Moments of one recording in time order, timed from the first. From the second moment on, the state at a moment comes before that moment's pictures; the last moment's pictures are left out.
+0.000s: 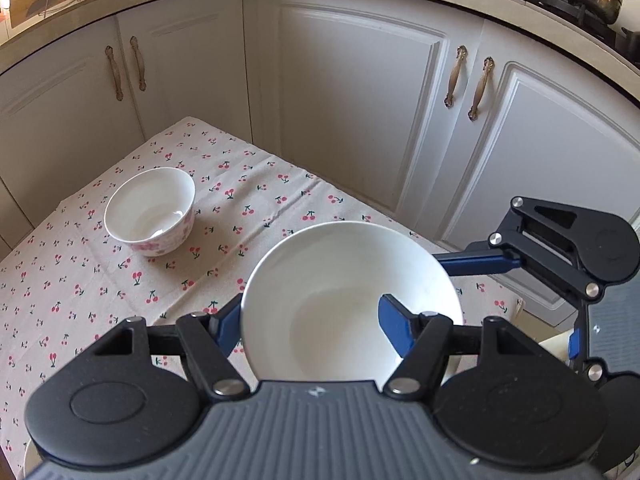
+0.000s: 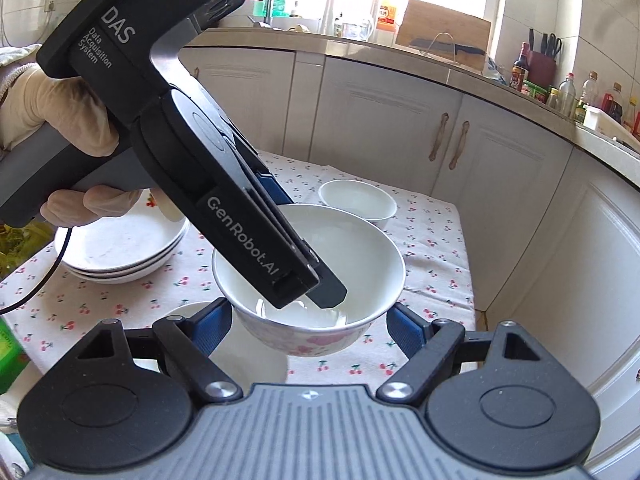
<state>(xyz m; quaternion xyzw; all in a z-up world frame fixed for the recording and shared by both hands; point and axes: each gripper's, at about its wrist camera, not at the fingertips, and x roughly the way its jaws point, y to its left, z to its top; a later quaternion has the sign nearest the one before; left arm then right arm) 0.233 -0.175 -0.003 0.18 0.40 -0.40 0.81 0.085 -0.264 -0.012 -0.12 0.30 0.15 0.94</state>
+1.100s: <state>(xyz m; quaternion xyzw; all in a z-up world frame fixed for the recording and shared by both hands) 0.189 -0.141 -0.040 0.18 0.41 -0.38 0.81 0.057 -0.239 -0.048 -0.11 0.33 0.19 0.92</state>
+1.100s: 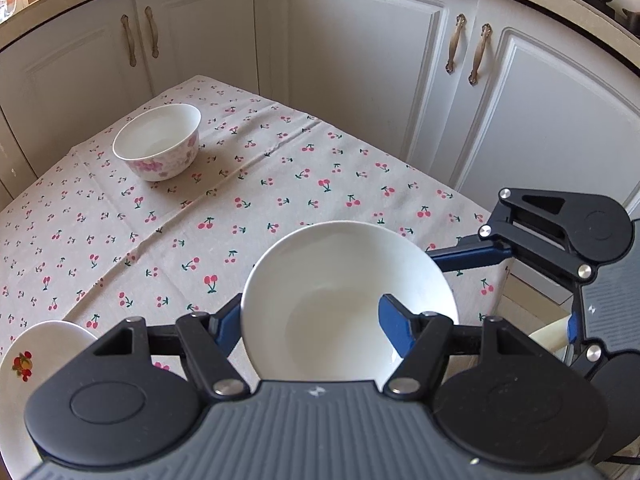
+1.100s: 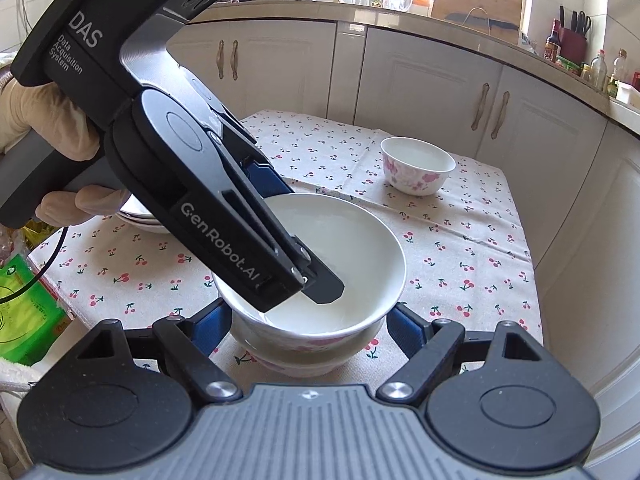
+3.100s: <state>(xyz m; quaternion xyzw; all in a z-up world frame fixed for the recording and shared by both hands) 0.169 -0.113 -0.037 0.15 0.38 -0.39 0.82 0.040 -0.255 -0.049 -0.13 0.32 0.17 0.92</state>
